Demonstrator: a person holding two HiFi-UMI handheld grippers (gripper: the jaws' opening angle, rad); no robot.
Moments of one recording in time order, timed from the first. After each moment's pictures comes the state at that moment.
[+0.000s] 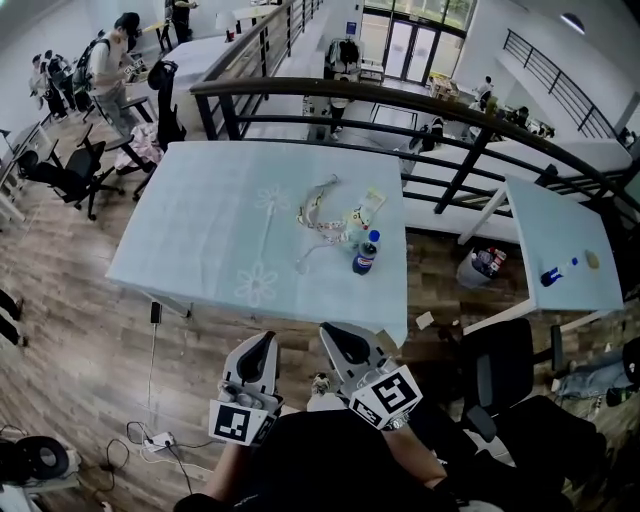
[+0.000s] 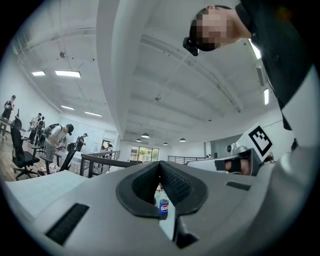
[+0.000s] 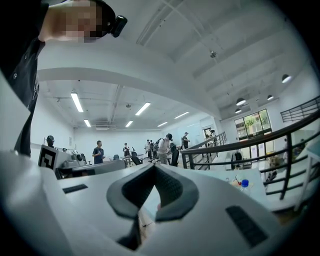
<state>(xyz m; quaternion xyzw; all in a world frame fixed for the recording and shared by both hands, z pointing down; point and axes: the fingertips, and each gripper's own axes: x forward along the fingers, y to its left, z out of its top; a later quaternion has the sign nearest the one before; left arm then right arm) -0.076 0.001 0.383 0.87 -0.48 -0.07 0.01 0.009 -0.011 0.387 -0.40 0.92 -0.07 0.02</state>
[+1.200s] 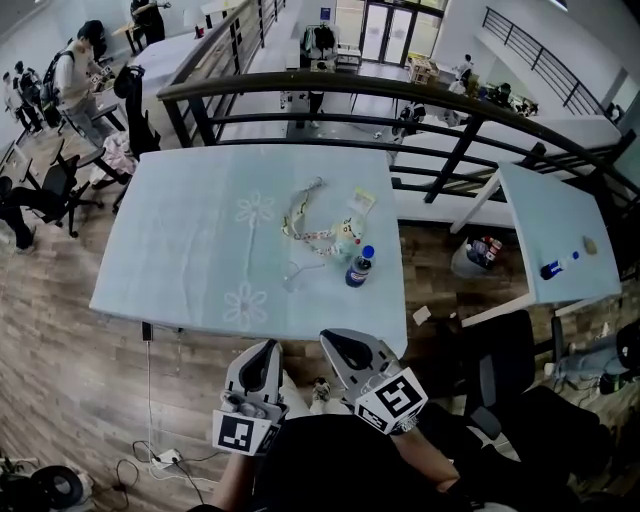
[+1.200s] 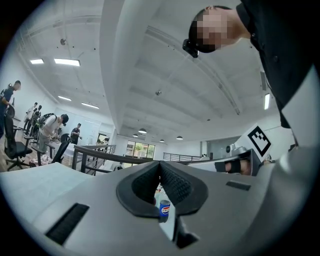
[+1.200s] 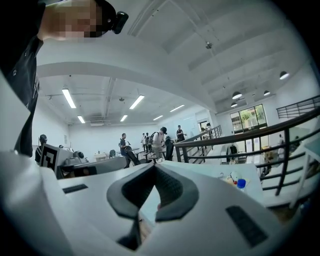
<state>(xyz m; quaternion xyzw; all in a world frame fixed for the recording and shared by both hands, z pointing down) -0.055 -0.081 0.398 0.88 -0.46 -0.09 0.04 0.029 -0.085 0.414 -0.41 0.91 -0.10 -0.01</state>
